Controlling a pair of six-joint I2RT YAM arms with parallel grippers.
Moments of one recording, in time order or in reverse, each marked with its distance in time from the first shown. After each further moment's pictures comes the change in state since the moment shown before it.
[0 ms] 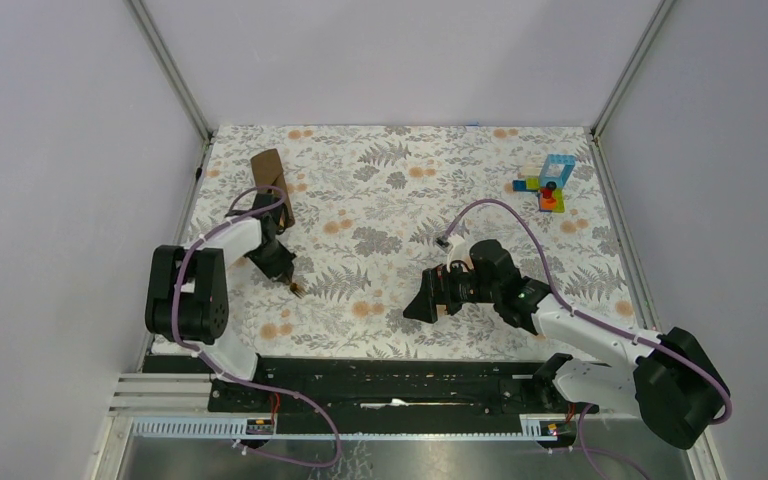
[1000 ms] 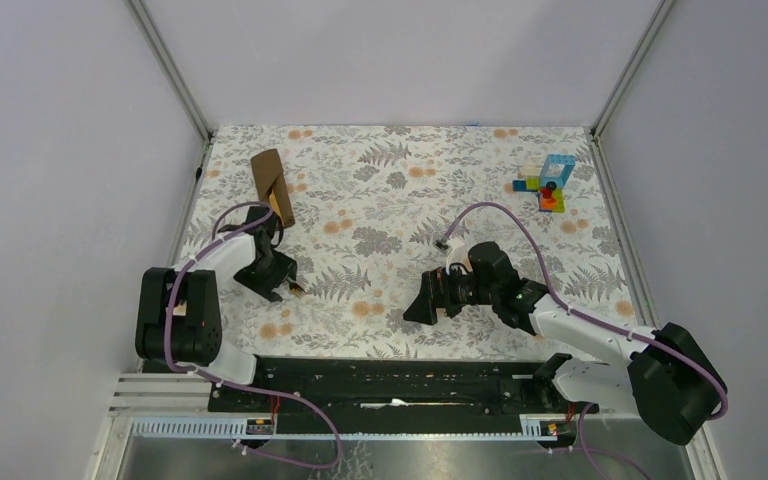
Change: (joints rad) left arm 0.011 -0.161 -0.138 0.014 0.003 -0.219; right arm 0.000 0.025 -0.019 0.023 -0.008 0.016
